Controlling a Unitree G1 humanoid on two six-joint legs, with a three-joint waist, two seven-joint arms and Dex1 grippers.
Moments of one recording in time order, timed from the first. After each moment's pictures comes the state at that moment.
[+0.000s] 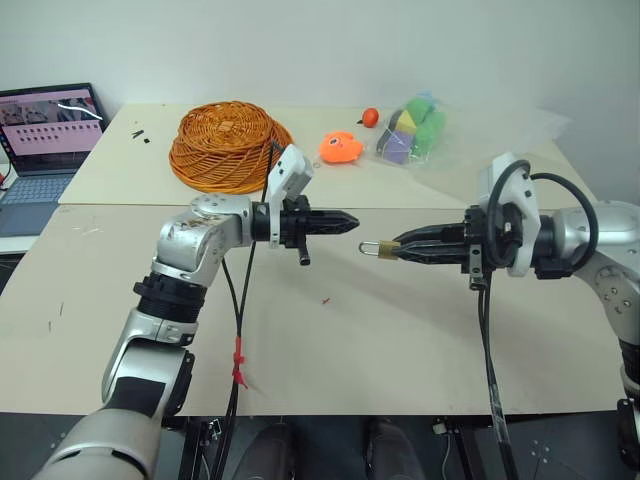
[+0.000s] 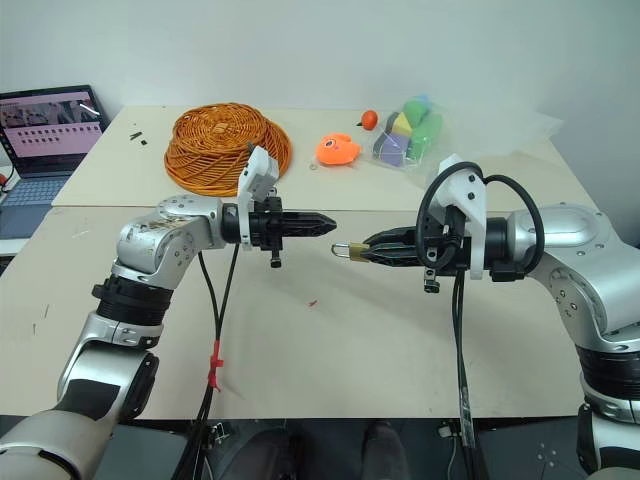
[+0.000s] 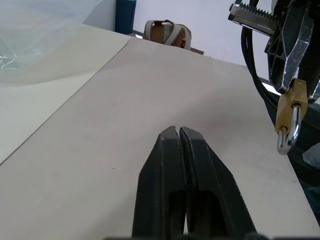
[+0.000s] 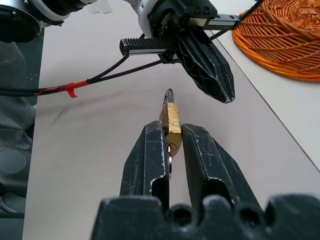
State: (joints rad) left arm -0.90 0.43 -0.15 0.17 -0.47 0.69 -1.10; right arm -0.61 -0.93 -0.05 -0.40 0.69 0.78 1.06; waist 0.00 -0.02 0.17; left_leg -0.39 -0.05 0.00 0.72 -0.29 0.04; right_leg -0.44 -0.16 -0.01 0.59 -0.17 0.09
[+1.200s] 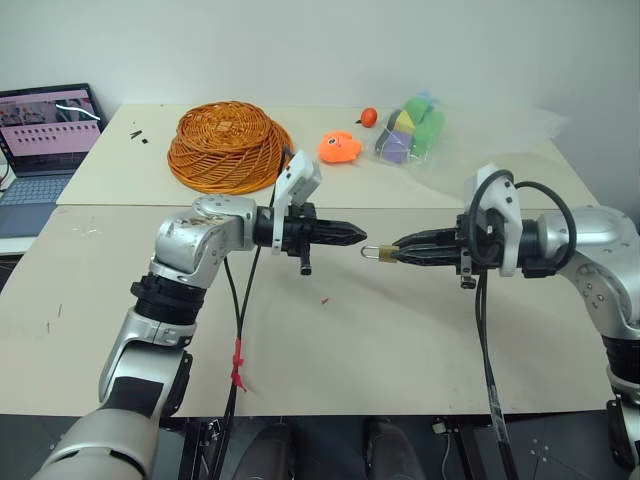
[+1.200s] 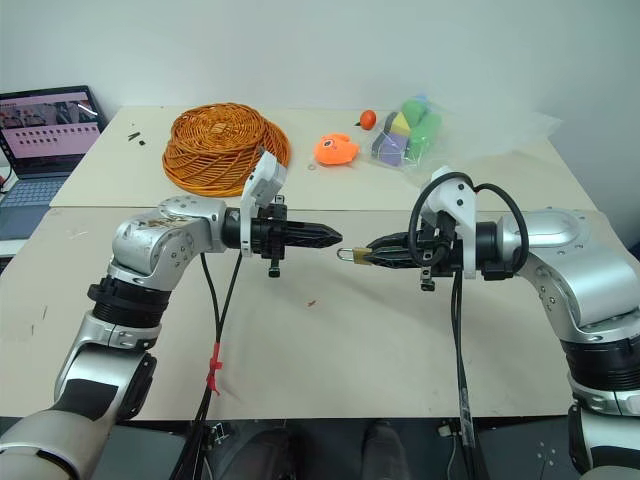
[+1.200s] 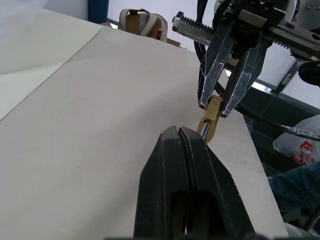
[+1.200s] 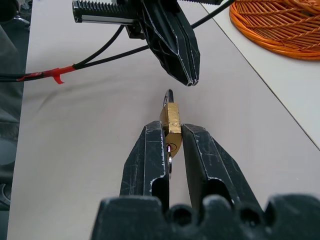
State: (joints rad) left arm -0.90 0.43 -0.17 0.09 -0.51 0.79 -1.13; right arm -0.61 -0.90 0.02 -0.29 0.59 0.71 1.11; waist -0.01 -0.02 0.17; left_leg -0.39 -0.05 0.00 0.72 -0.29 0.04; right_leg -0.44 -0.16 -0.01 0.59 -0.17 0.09
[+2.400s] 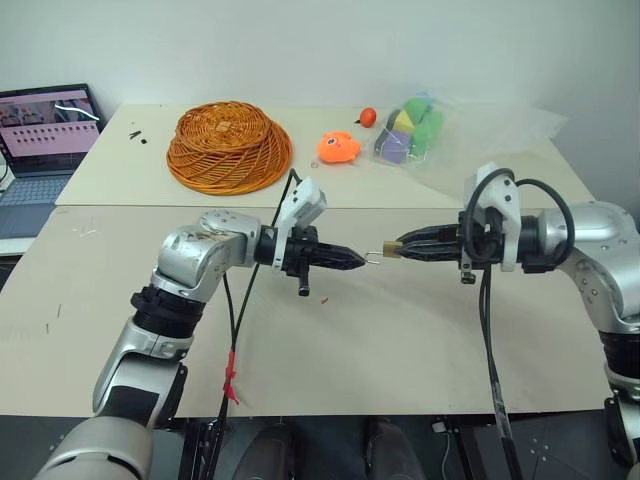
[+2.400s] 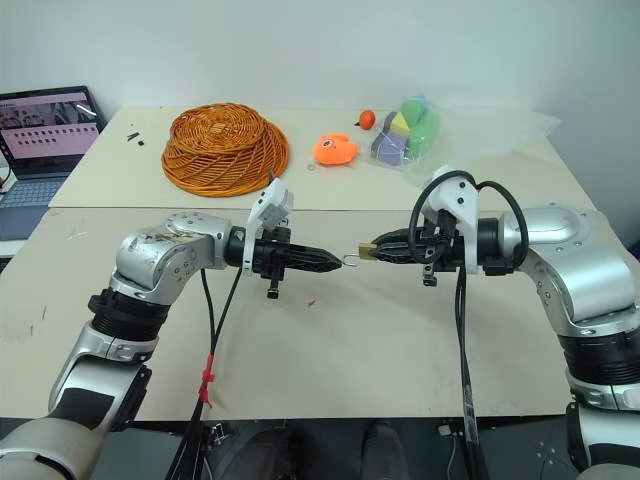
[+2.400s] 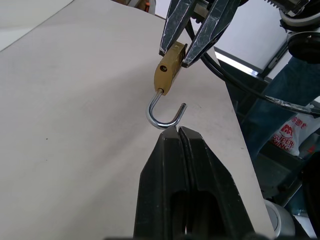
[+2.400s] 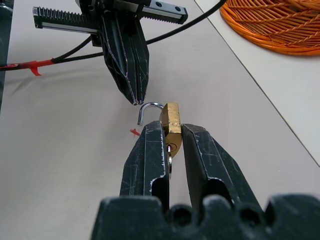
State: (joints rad) left arm -0.84 0.46 -0.22 0.02 -0.51 0.85 -1.14; right arm -0.64 -0.89 0.03 -0.25 0.53 0.66 1.13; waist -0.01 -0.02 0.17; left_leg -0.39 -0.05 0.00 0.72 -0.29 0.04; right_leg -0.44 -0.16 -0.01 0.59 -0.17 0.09
